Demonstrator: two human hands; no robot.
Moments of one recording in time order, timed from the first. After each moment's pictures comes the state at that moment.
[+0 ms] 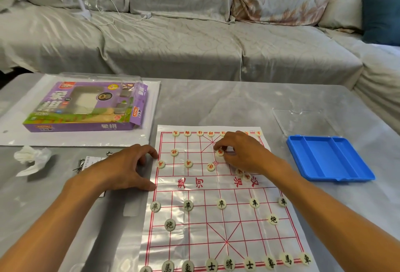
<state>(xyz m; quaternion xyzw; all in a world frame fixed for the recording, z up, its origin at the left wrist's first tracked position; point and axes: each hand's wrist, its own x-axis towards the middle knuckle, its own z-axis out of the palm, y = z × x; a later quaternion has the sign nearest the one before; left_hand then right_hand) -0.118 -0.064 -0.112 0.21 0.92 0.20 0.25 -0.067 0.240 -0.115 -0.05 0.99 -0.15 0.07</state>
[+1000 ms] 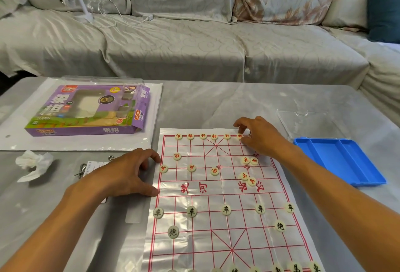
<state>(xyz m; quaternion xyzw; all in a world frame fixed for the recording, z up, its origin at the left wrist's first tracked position) -0.121 -0.067 -0.116 0.21 0.92 0.20 0.25 -0.103 0.282 -0.117 0.03 0.99 -0.13 0.01</state>
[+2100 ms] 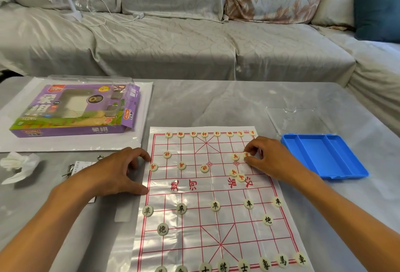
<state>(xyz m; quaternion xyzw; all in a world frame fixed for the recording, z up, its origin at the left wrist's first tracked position) -0.120 -0.065 -0.115 0.20 0.93 0.20 0.25 -0.033 0.303 -0.123 0.07 0.98 -0.17 0.04</state>
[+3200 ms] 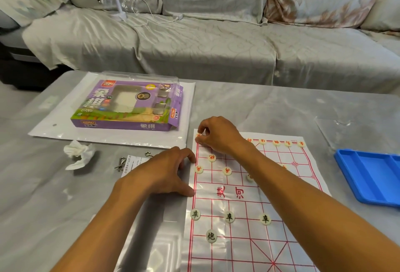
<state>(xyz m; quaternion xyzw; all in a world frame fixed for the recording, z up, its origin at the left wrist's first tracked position) -0.121 -0.070 -0.117 0.24 0.92 0.20 0.22 -0.175 0.116 -0.135 -0.06 0.98 -0.21 0.00</state>
